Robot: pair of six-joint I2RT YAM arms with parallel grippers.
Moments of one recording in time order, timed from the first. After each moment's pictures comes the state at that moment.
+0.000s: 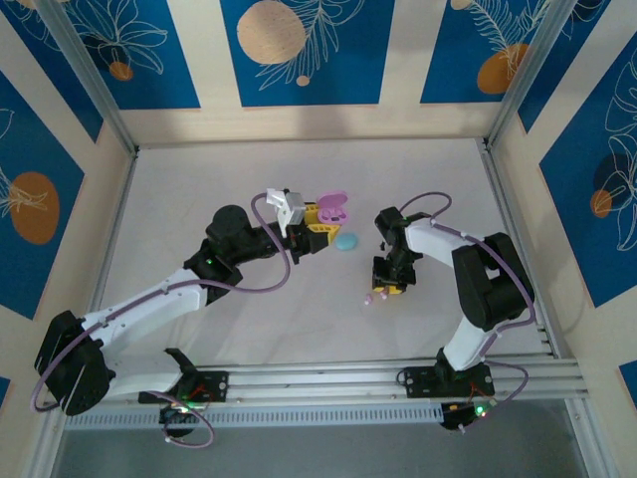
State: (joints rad) left arm -0.77 1.20 0.84 0.45 0.50 -0.12; right arm 0.37 1.70 0.97 -0.91 -0.19 0.48
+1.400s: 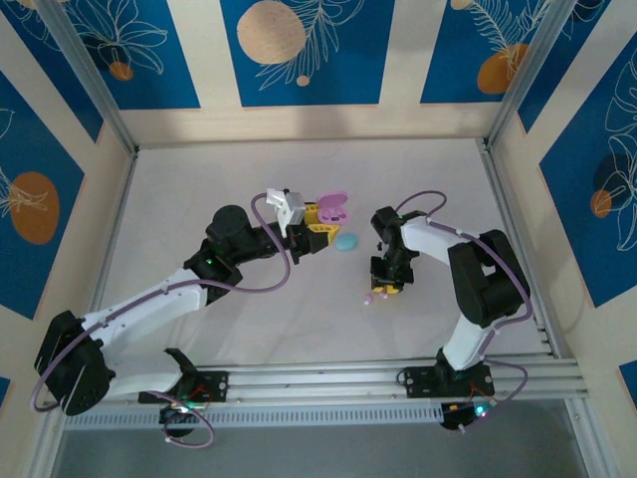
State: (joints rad) left arm -0.77 1.20 0.84 0.45 0.50 -0.12; right arm 0.40 1.73 1.01 -0.94 -0.17 0.47
